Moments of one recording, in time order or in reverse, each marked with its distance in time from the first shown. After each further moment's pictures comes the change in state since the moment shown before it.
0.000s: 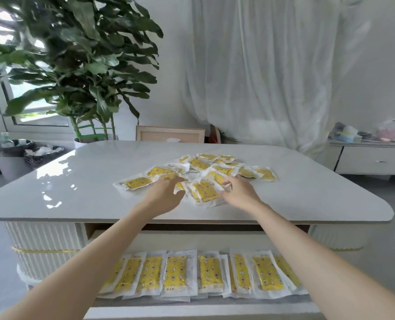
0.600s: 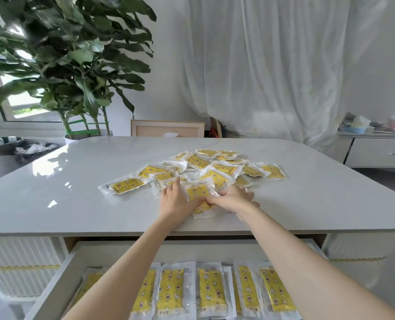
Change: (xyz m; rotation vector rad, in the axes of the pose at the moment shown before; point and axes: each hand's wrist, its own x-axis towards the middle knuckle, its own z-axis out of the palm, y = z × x) left_hand 0.063 0.002 0.081 -0.229 0.118 -0.230; right_hand 0.058 0.008 0.040 -0.031 -0.109 0.337
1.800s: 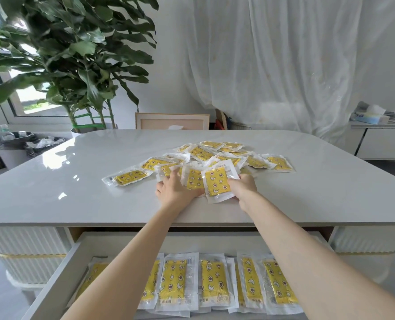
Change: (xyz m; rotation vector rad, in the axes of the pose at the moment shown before) left_hand 0.011 0.001 0.003 -0.050 0.109 -0.183; right_hand 0.028 0.010 0.009 0.813 0.099 0.096
